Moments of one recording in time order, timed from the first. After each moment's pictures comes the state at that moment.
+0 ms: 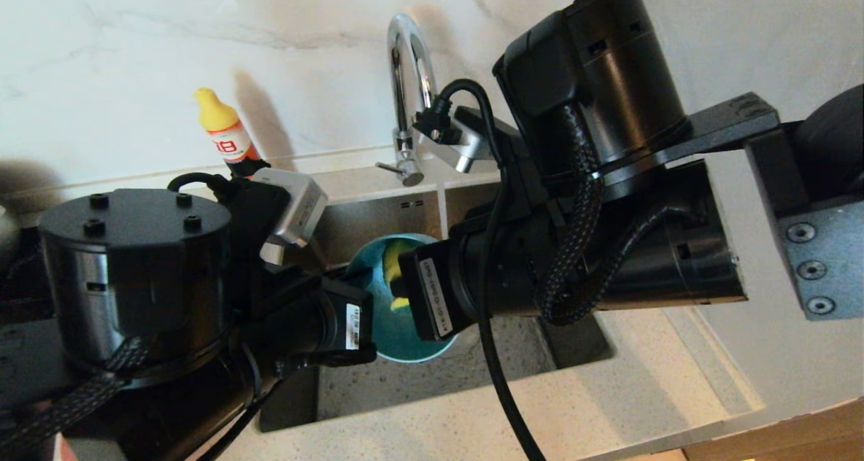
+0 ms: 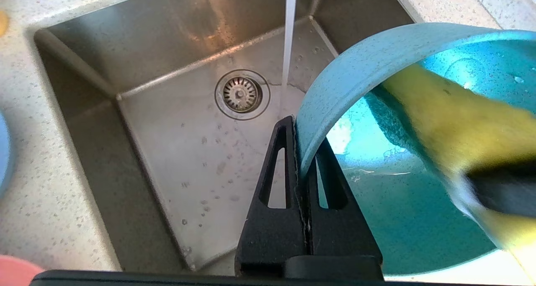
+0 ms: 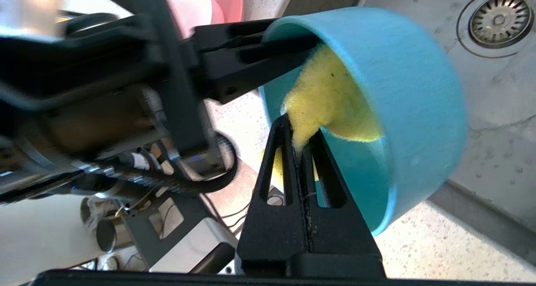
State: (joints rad) left arm -0.87 1.43 -0.77 -0.41 0.50 -0.10; right arm 0.98 1.79 -1.69 0.37 0.00 0.34
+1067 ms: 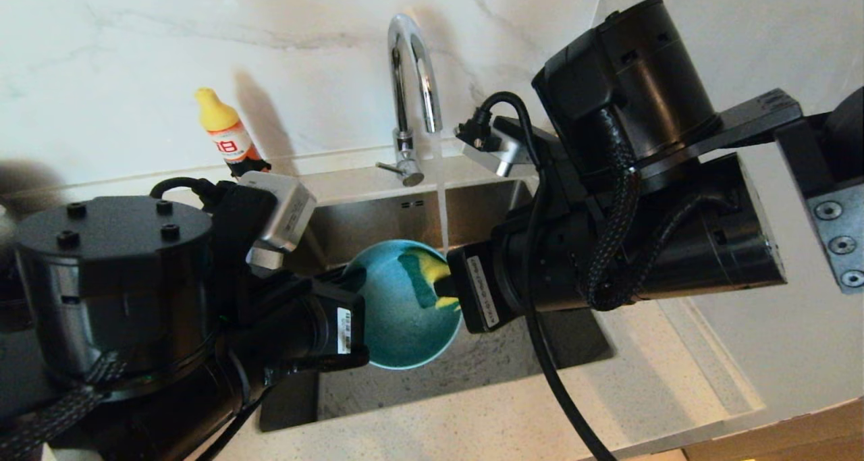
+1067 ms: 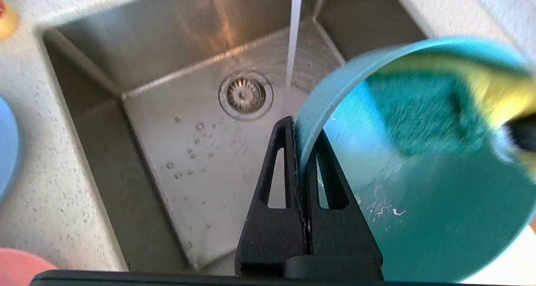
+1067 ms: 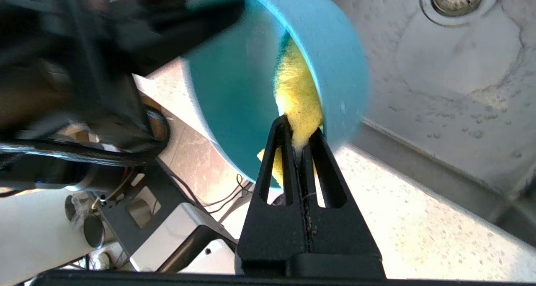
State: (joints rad) left arm -0.86 1.42 -0.74 -0.44 0.51 -0.10; right arm 0.92 1.76 -1.66 0.46 -0.02 0.32
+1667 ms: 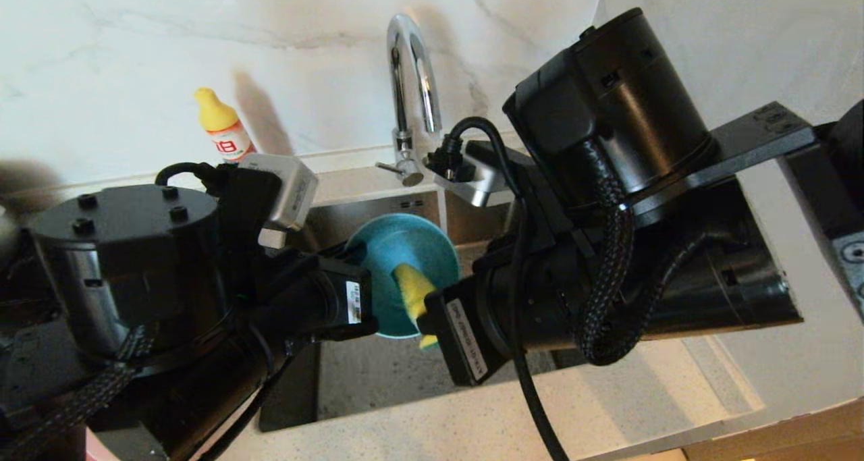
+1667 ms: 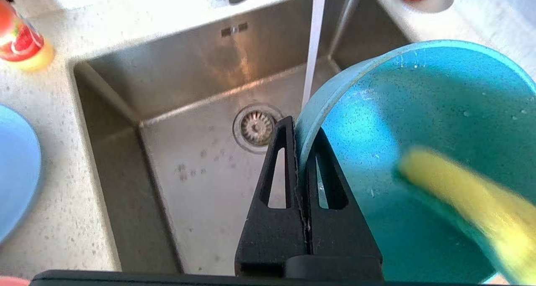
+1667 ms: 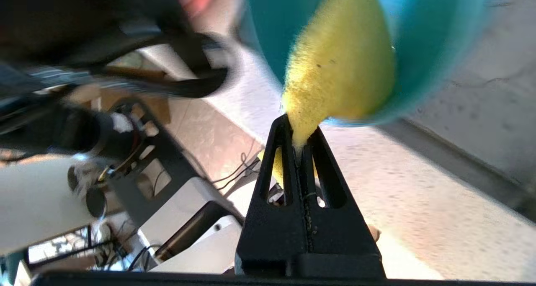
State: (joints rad) left arm -0.84 1.47 -0.73 -0.60 0.55 -0.04; right arm 1.00 1.76 -1.67 0.50 -0.01 0.33
